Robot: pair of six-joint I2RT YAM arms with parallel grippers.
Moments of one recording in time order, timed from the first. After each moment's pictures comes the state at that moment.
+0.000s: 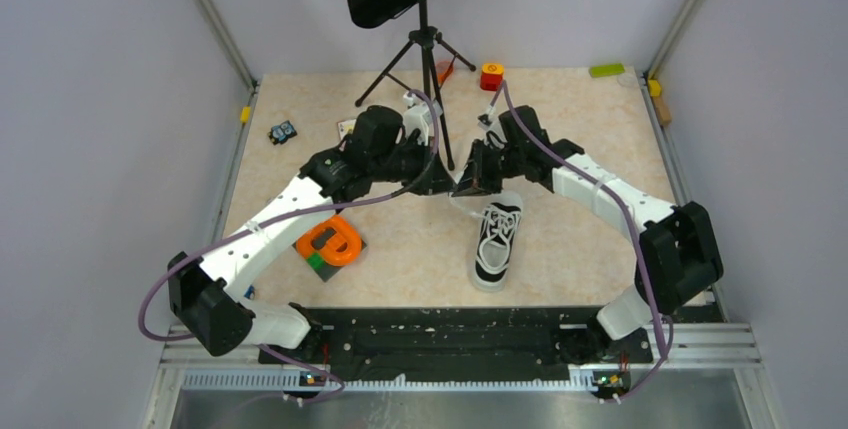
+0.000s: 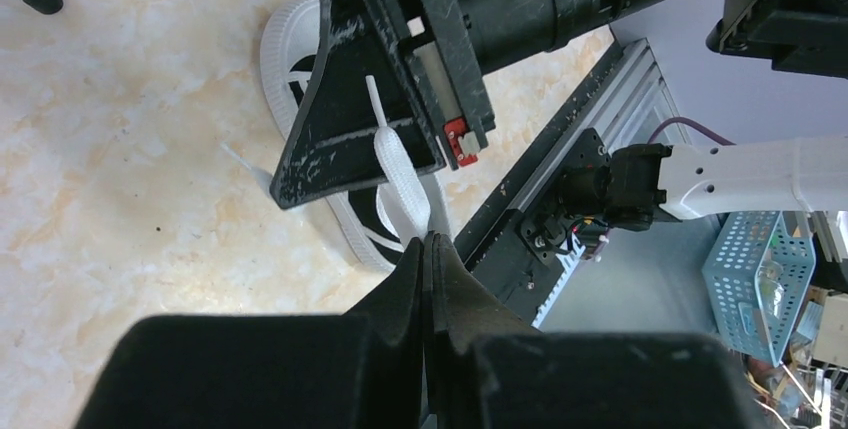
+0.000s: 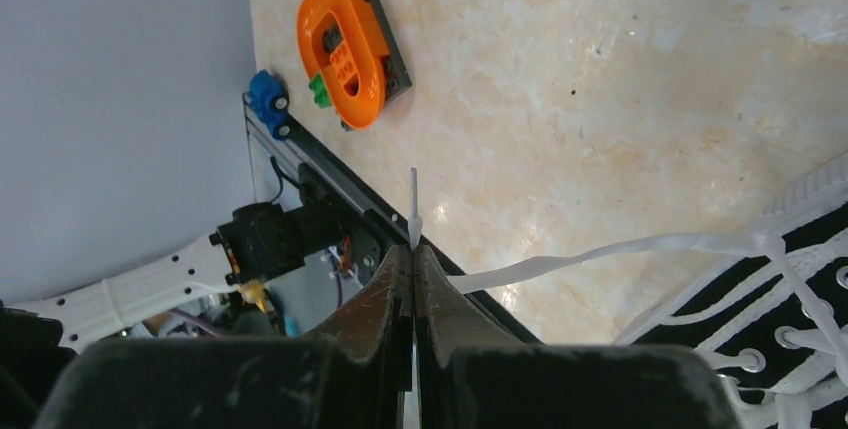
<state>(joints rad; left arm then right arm) -0.69 1.35 1.29 -0.49 0.43 -0.48 0.54 1.53 1.17 -0.41 -0.55 0.75</state>
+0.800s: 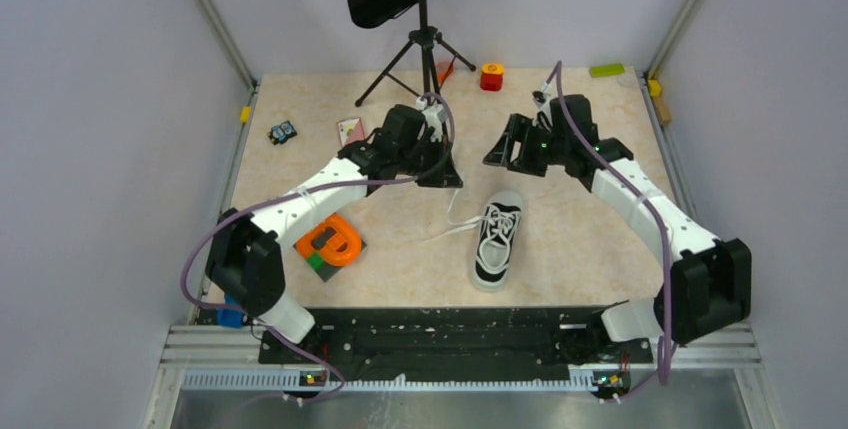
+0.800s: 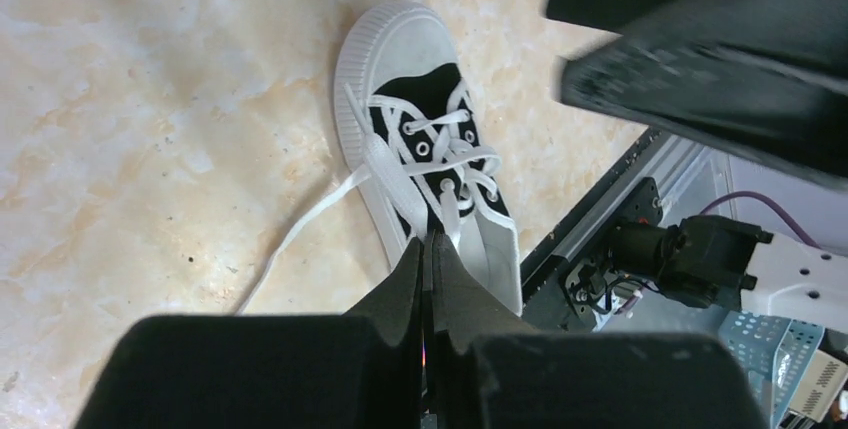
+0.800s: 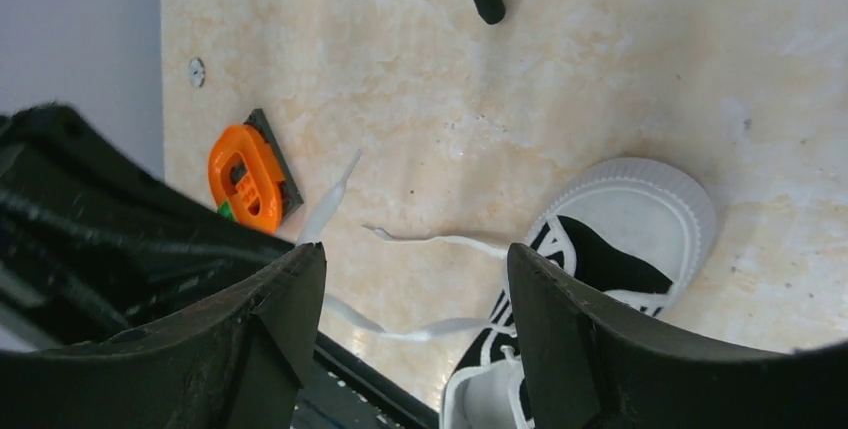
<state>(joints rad) -0.65 1.57 1.29 -0.38 0.38 -0.54 0.35 1.40 1.16 -0.45 -0.37 0.57</state>
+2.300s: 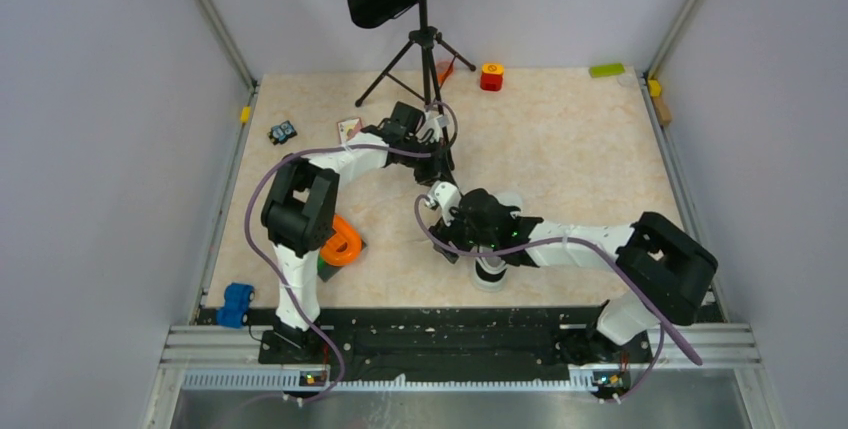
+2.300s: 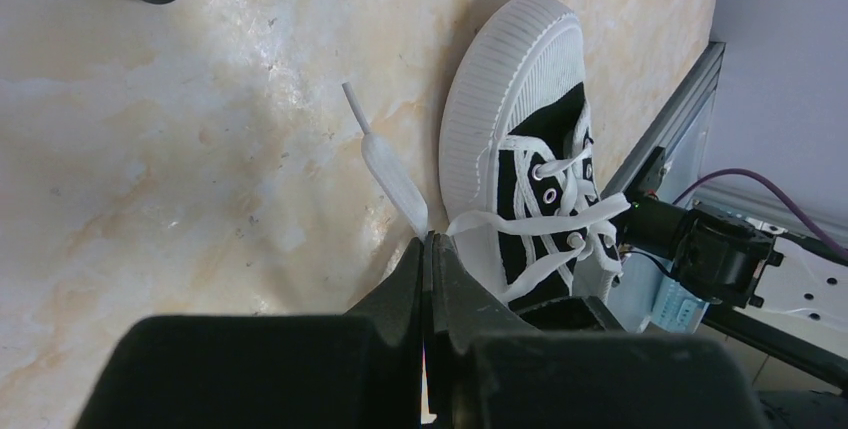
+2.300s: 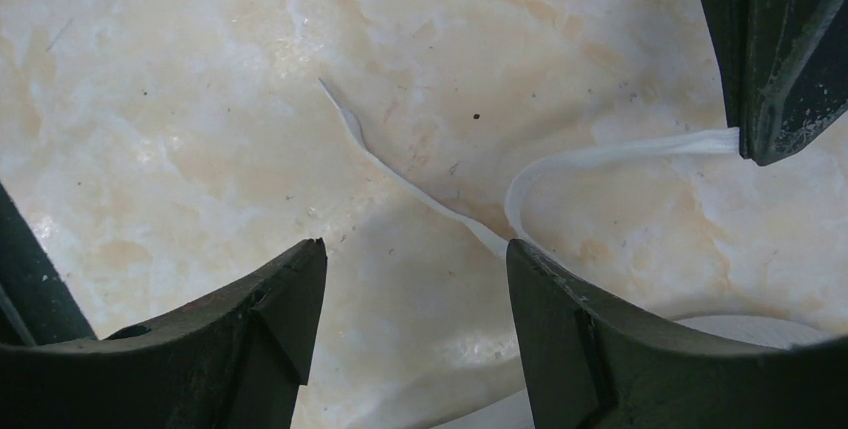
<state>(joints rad) -0.47 2.03 1.47 -0.41 0.71 -0.43 0.94 1.49 0.72 0.14 -0.04 -0.04</state>
